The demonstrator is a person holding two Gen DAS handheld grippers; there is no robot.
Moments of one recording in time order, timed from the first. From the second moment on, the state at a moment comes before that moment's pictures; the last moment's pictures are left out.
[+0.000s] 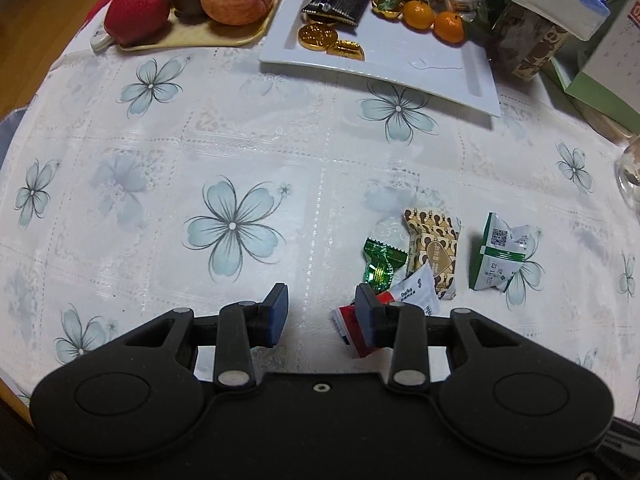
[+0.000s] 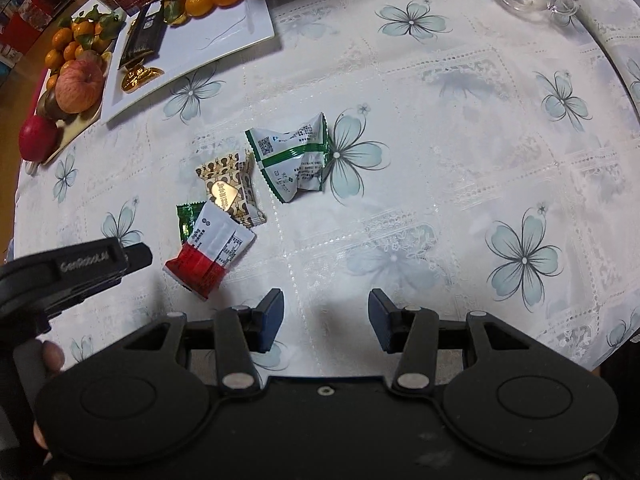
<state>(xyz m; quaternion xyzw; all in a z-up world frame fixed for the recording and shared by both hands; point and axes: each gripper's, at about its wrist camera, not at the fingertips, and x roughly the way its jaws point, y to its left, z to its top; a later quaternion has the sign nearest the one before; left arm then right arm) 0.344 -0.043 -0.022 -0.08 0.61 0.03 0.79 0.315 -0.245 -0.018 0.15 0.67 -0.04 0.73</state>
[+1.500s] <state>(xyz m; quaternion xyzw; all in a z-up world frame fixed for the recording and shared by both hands) 0.319 -0.124 -0.051 0.12 0.60 -0.08 0.79 0.310 -0.290 -0.014 0.26 0.67 -0.03 0.69</state>
